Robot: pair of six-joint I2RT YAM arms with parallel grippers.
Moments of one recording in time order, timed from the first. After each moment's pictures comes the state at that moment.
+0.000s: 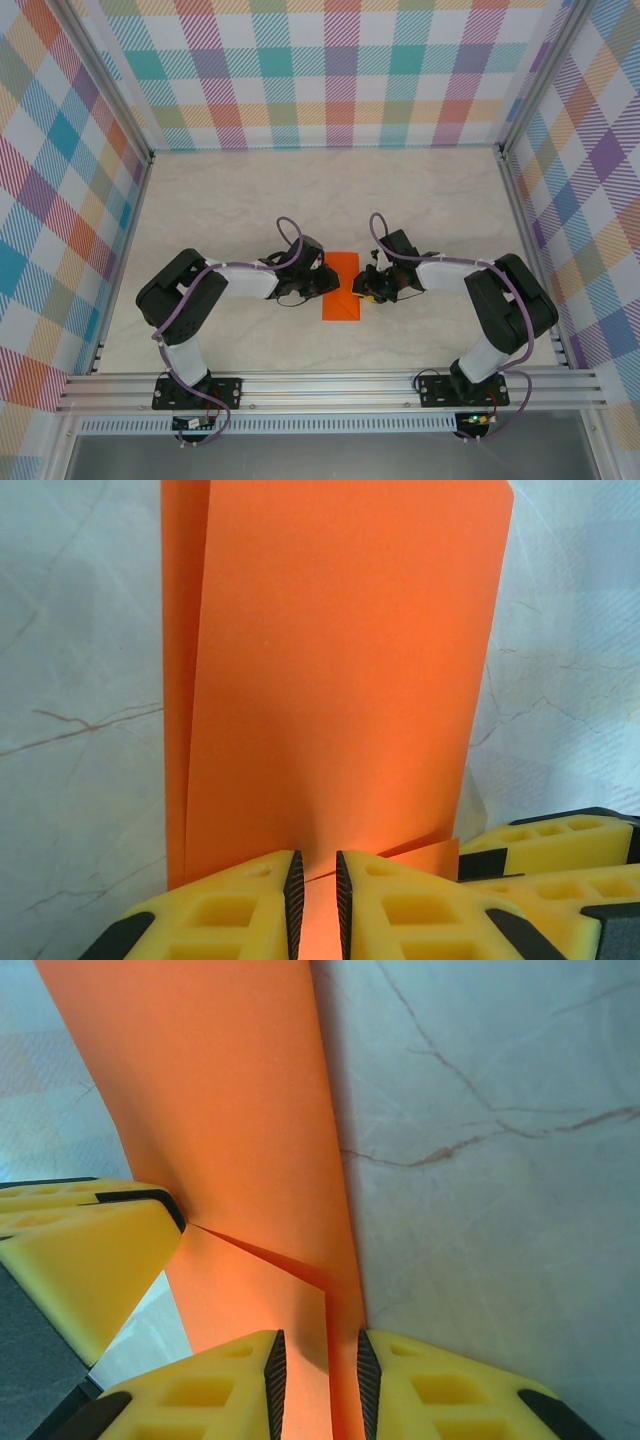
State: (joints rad) left arm -0.75 1.78 0.84 0.05 0.27 -0.97; right arm 0.52 1.62 0.70 -0.20 -0.54 0.78
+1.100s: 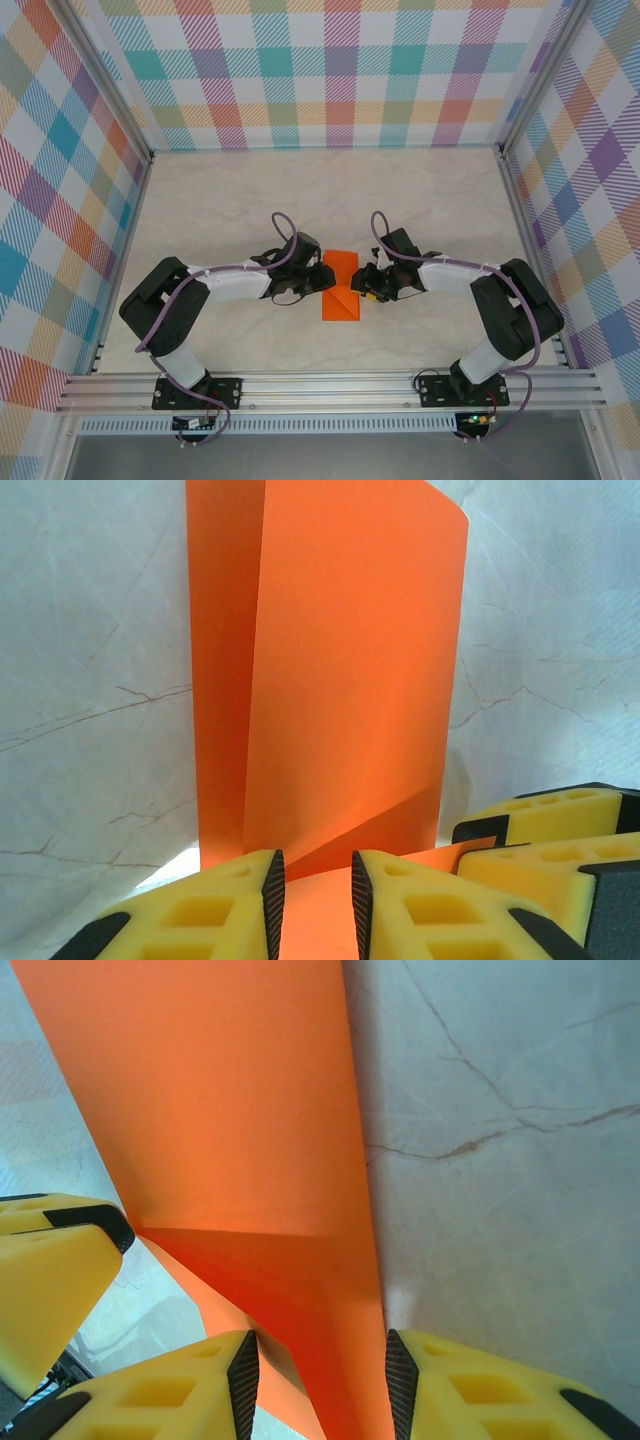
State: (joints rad) left arm -0.75 1.68 0.85 -0.07 0.21 -0.91; right arm 0.53 1.58 0.71 -0.22 -0.52 0.79
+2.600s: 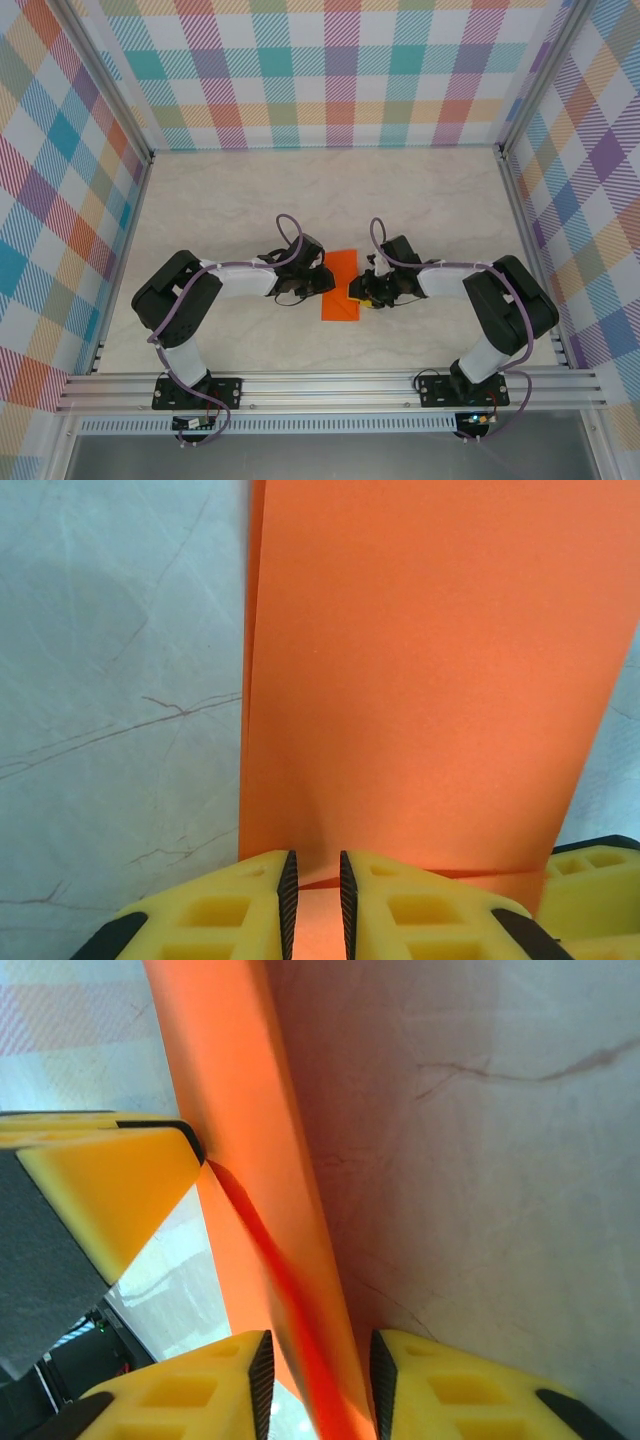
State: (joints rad) left arm -0.75 1.76 0.88 -0.08 0.20 -0.92; right arm 0.53 1.61 0.63 -0.07 -0.67 0.78
